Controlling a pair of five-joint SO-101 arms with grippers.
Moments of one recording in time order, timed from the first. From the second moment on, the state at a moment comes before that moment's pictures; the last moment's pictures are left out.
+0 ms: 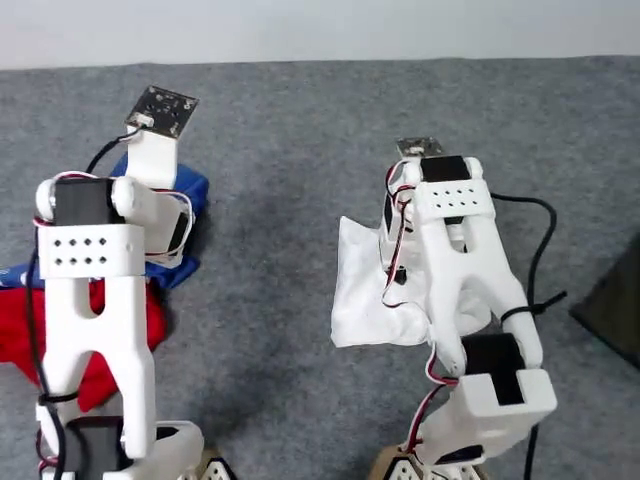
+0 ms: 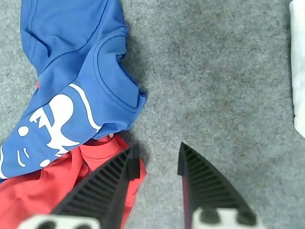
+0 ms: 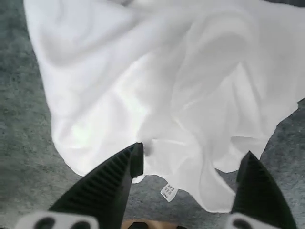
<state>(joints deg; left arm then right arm) -5.7 -15.0 1.7 99.4 -10.2 -9.4 8.4 3.0 90.6 -4.1</state>
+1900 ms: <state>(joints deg) -1.2 -15.0 1.7 99.4 -5.5 23.6 4.7 8.5 81.8 25.9</state>
